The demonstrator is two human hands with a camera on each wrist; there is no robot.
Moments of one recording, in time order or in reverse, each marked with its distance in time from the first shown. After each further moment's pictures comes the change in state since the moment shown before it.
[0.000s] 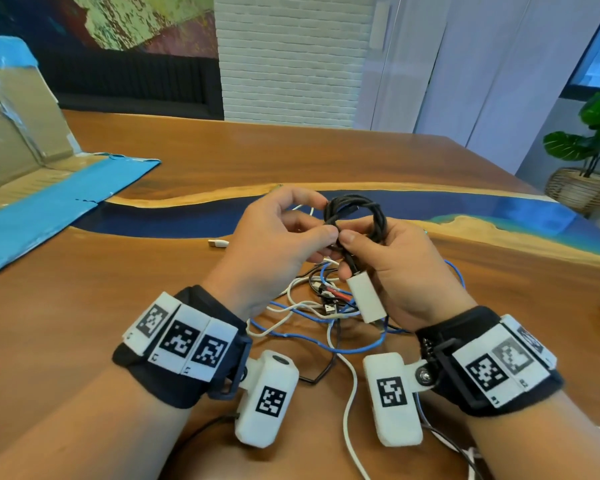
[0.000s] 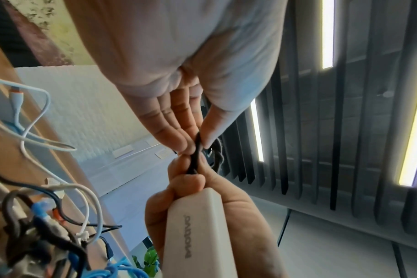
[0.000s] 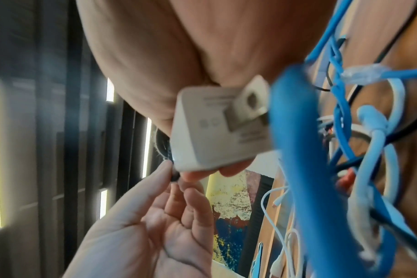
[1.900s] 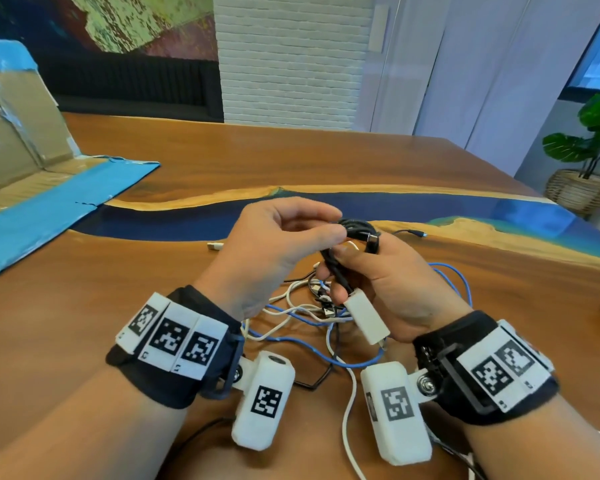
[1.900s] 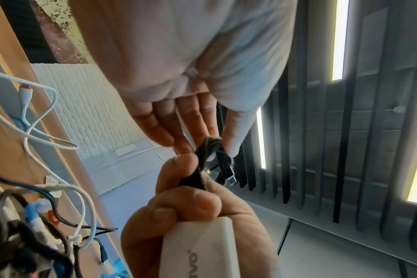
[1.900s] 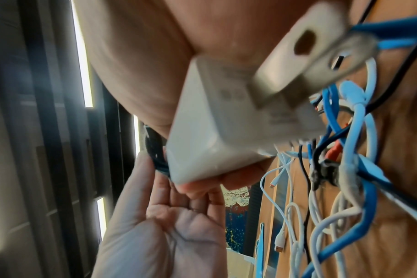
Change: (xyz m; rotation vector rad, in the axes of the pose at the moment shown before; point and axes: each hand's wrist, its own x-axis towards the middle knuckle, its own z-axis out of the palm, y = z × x) left_hand 0.000 0.001 -0.004 -0.100 -0.056 0.017; right_hand -0.004 0.001 0.004 0.119 -0.137 0.136
